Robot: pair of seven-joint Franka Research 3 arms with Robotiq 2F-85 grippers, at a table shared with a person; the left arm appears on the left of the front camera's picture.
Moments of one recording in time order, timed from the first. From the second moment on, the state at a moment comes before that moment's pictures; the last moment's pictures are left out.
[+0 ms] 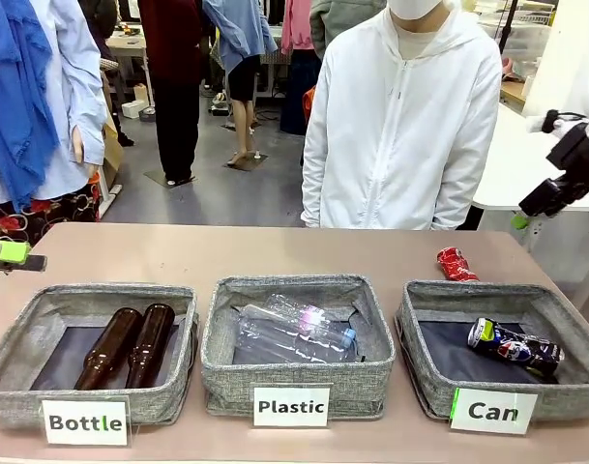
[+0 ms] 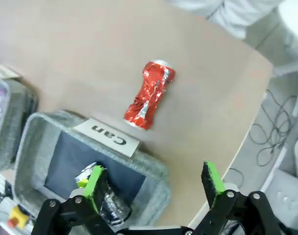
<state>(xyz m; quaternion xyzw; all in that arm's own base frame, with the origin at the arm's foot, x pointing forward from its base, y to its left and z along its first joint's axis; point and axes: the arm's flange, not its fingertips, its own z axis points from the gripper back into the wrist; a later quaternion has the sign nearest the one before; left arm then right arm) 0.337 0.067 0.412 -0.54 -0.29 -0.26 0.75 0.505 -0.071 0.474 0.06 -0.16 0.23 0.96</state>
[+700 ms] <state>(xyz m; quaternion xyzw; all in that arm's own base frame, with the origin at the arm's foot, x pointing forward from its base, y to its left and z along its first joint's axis) 0.337 0.067 0.411 -0.54 -0.28 -0.26 0.75 0.610 -0.037 0.364 0.07 -0.08 0.22 0.97</state>
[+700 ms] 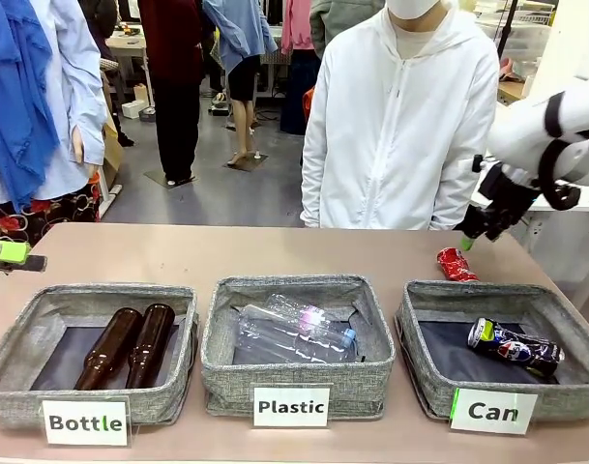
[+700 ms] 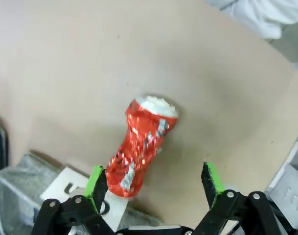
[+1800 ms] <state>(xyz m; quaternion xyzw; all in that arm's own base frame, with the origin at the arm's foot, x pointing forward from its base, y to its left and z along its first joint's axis) 0.337 0.067 0.412 -0.54 -0.29 -0.26 0.75 0.639 -0.025 0.284 0.03 -0.04 0.21 0.98</state>
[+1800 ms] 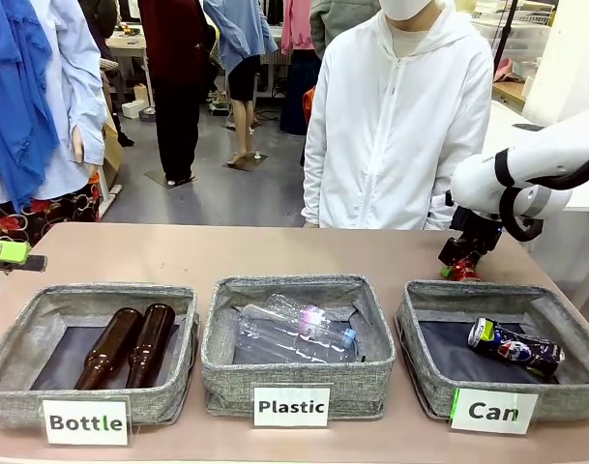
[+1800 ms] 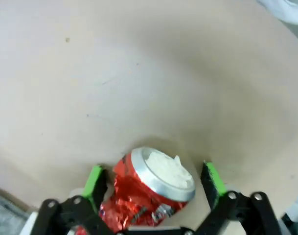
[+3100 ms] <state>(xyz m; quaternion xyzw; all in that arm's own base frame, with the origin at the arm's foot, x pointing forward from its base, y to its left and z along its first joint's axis) 0.337 0.067 0.412 -0.54 -0.29 -0.26 0.75 0.637 -0.023 0.280 0.05 -0.03 0.20 0.98</state>
